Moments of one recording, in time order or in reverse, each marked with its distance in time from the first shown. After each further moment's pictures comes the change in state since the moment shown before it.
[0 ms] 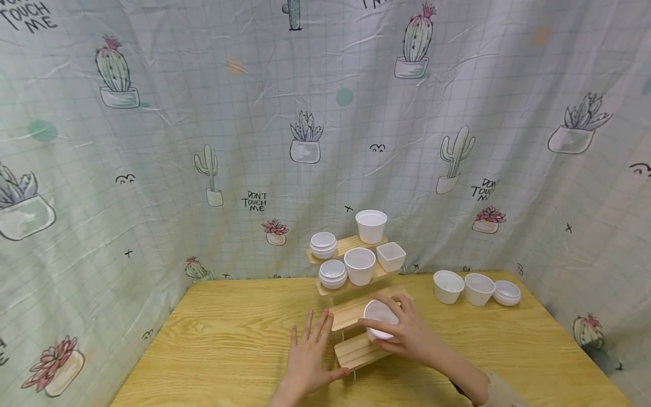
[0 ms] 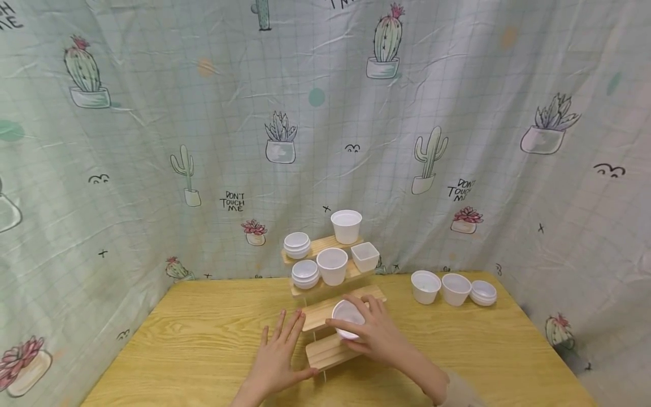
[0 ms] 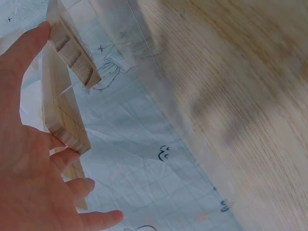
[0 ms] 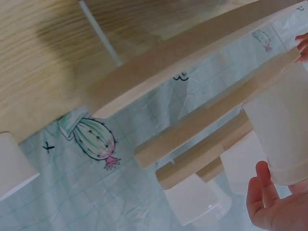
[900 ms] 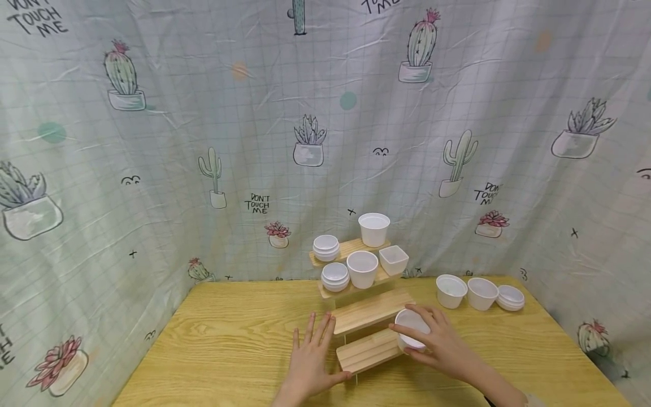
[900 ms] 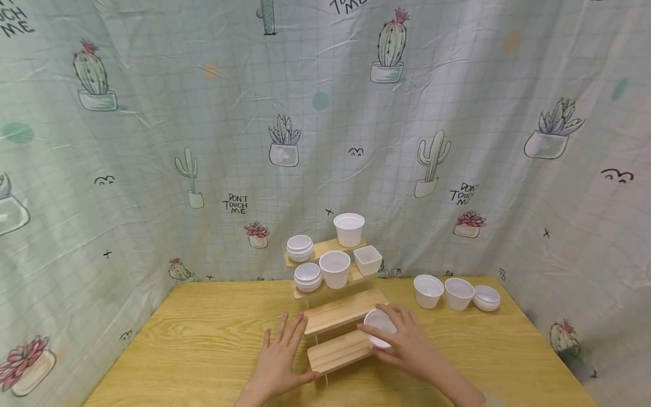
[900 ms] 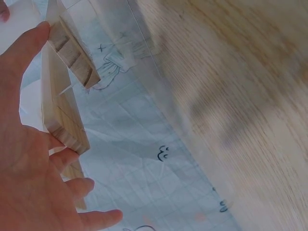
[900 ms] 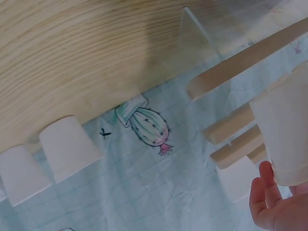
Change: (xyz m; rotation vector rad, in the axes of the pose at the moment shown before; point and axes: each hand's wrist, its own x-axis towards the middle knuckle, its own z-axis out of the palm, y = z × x) left_hand 0.001 0.002 -0.004 -0.039 -0.022 -0.009; right_hand -0.043 0.024 -0.013 -0.021 0.043 0.024
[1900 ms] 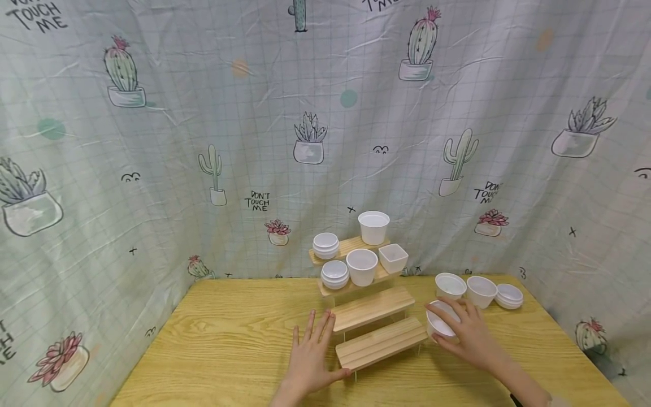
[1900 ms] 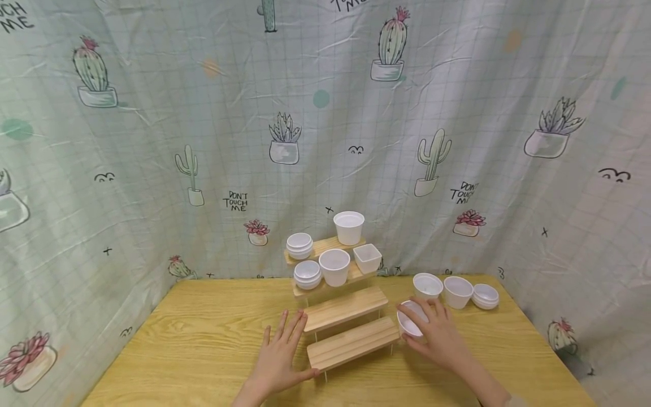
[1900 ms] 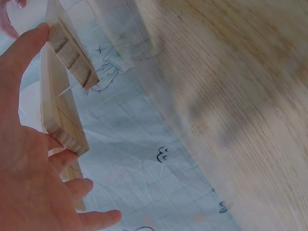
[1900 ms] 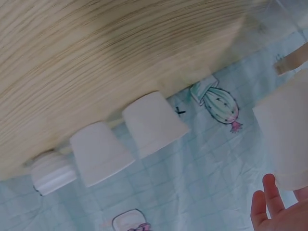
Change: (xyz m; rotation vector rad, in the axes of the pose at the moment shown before) left_hand 0.000 -0.002 0.003 0.010 -0.007 -0.006; right_hand -0.040 0.044 -0.007 -0.077 -0.042 0.202
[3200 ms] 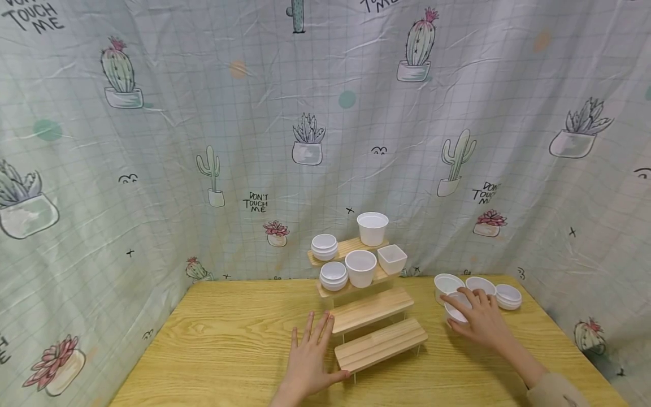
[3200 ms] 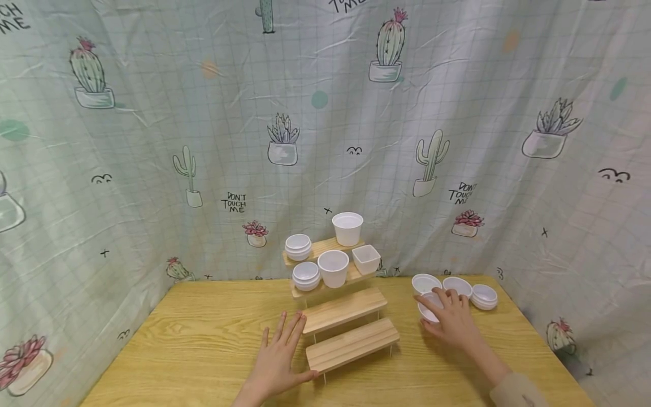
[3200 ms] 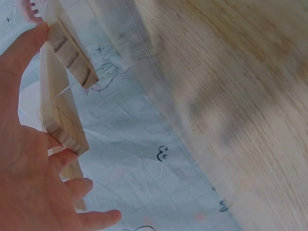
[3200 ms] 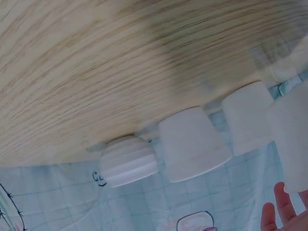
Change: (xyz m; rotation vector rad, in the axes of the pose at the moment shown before) left_hand 0.000 -0.001 0.002 0.022 0.007 0.005; right_hand -0.012 0.063 0.019 -0.152 0.074 -0.020
